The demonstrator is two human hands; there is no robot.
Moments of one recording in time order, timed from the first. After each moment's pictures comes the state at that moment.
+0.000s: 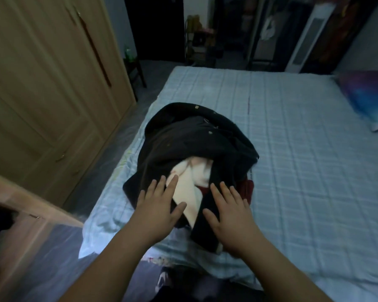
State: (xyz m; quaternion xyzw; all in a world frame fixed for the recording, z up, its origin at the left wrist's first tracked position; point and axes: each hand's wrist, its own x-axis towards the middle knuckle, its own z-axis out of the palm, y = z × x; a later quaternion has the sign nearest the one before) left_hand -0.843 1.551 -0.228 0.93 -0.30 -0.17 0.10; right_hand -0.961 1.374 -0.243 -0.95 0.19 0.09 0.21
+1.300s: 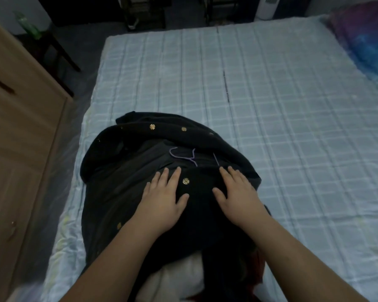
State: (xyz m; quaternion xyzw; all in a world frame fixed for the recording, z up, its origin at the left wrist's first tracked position) left_hand -0.500 1.244 -0.361 0.89 -0.38 -0.26 0.05; right_hand -0.645 1.086 -0.387 -0.89 0.35 0.09 0.28
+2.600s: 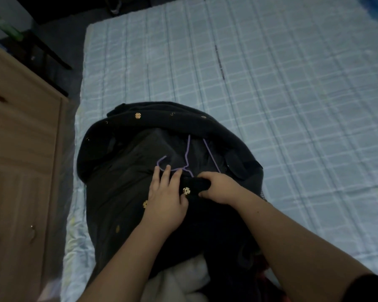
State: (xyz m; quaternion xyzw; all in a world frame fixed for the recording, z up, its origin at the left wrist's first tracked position) left_hand -0.522 1.235 -0.412 0.89 -0.40 -0.19 0.08; right_hand -0.618 1.076 -0.459 -0.81 0.30 0.20 0.46
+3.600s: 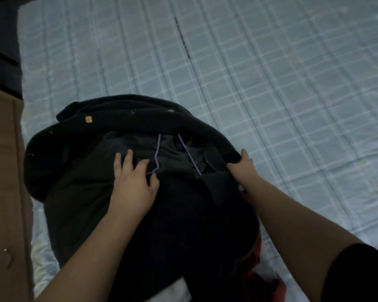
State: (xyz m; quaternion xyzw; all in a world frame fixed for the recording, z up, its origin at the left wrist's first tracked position) left_hand -0.491 1.167 -0.448 0.91 -0.38 -0.17 0.04; right_hand -0.691 0.975 -0.573 -0.55 0.64 0.07 0.53
